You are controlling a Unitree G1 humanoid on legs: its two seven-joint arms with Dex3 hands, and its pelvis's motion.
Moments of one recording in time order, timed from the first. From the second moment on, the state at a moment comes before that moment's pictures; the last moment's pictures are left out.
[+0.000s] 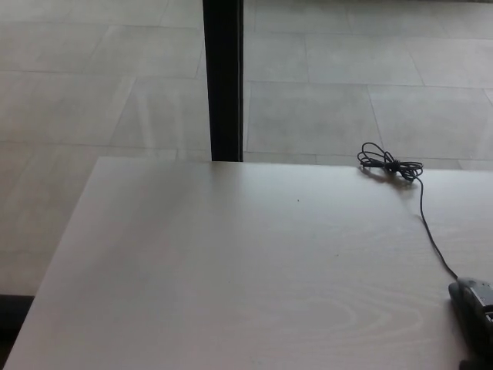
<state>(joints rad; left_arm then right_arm) 0.05 0.63 0.64 1.25 -0.36 -0.07 -0.24 -0.17 -0.74 0.47 0.53 -0.83 -0.04 -0.46</state>
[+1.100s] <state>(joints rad) 0.07 0.63 0.63 1.25 -0.36 -0.07 -0.24 -0.11 -0.78 -0.17 0.31 -0.55 -0.12 -0.22</state>
